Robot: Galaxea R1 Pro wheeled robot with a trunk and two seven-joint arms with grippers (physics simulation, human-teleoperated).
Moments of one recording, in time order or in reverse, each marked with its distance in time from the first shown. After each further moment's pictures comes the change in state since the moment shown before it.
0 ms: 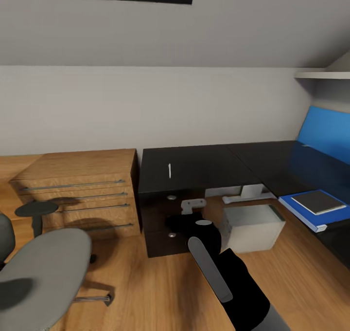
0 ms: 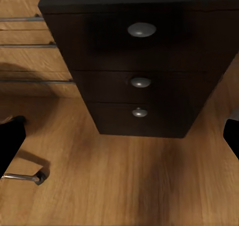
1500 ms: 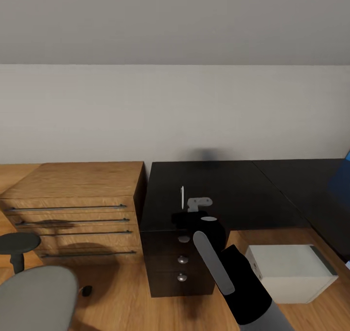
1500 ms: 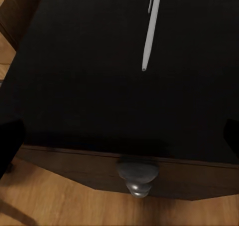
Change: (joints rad) left arm 0.020 0.000 0.002 0.015 -0.004 -0.047 0.005; right arm -0.009 -0.003 -0.064 0.028 0.003 -0.007 0.003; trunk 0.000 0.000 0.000
